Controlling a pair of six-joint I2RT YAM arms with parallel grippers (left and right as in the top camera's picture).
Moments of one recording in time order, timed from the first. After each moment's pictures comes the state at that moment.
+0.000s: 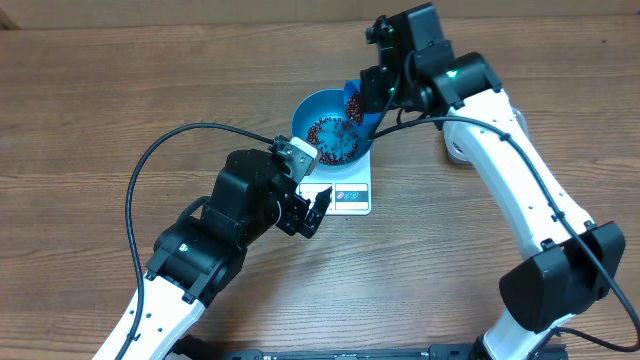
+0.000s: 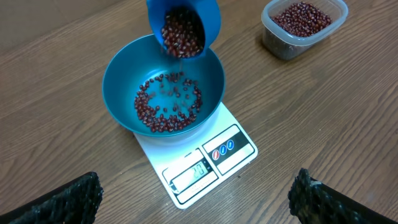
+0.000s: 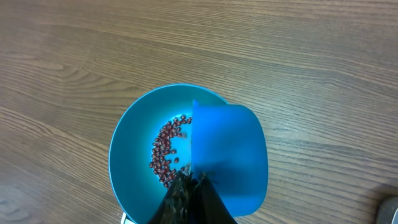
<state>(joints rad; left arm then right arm) -0.54 1.07 0.97 -0.55 0.07 0.03 0.40 1.85 1.80 -0.89 -0.13 0.18</state>
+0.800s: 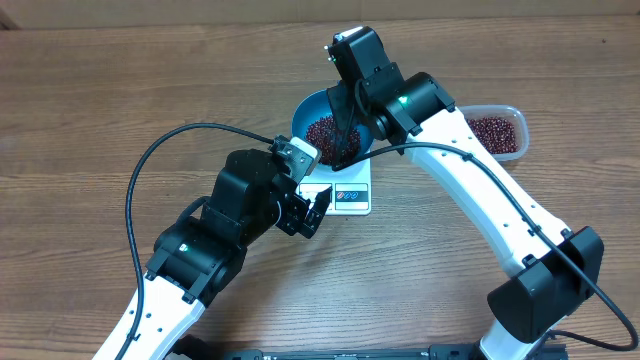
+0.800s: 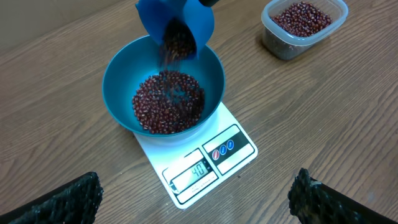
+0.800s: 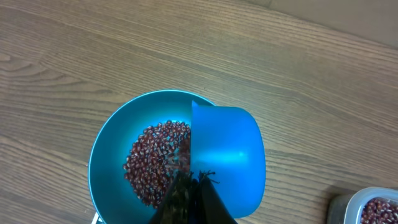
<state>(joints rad) -0.54 1.07 0.97 -0.55 0.07 0.03 0.57 1.85 1.80 -0.87 0.21 0.17</state>
